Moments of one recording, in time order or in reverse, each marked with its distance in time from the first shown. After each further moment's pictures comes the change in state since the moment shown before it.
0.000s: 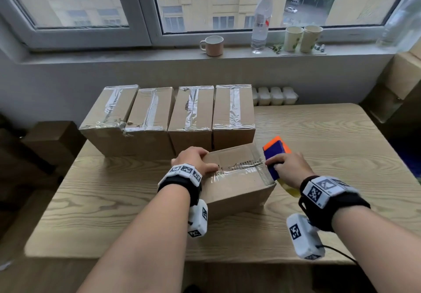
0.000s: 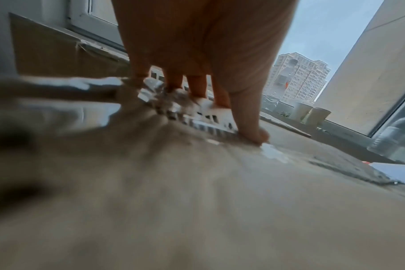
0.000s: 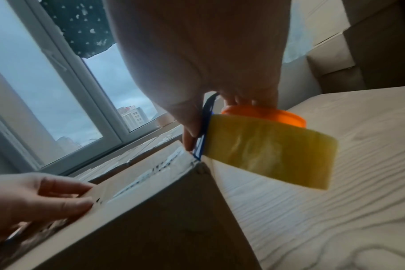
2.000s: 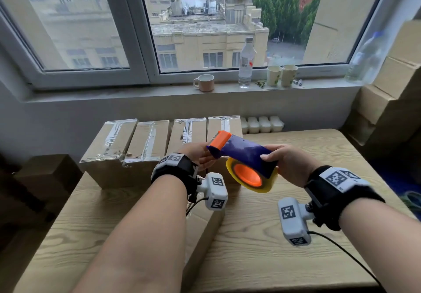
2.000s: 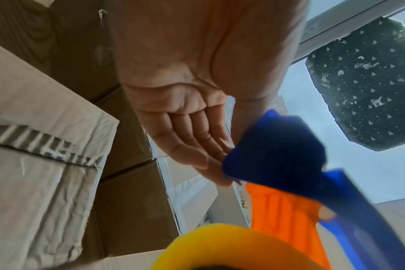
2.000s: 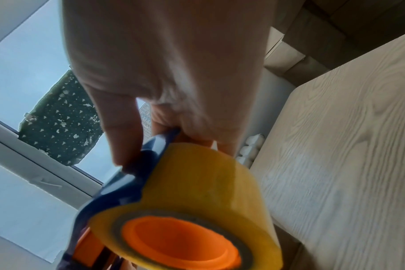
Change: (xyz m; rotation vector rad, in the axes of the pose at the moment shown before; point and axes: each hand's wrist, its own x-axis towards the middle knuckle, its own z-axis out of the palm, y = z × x) left_hand 0.011 0.064 -0.075 -1.149 -0.289 -0.223; right_hand -0.036 -0.063 -0.078 0.868 -0.306 -0.214
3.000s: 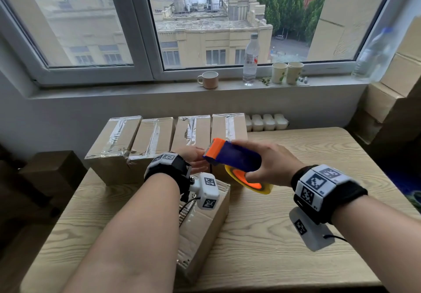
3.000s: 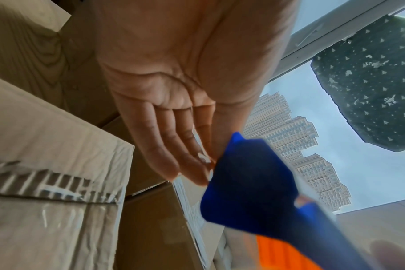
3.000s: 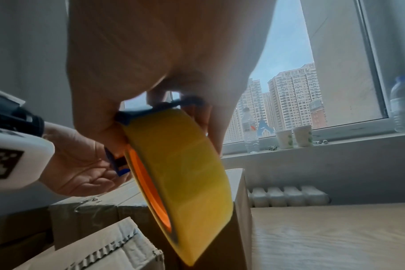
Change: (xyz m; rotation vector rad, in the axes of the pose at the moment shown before) left_hand -0.001 -0.003 -0.031 0.149 -0.103 -0.094; right_hand -0.006 -0.008 0.039 -1.175 0.045 -0.379
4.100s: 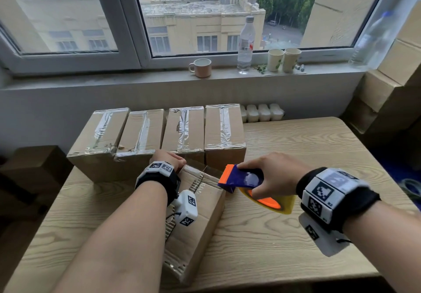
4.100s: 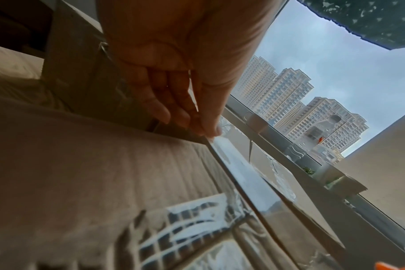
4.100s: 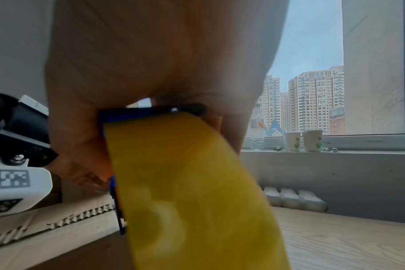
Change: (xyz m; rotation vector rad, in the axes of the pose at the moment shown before) left_hand 0.035 -0.033 -0.036 0.416 0.557 0.073; right_hand -0.004 0.005 0.006 -0.257 -0.320 0.088
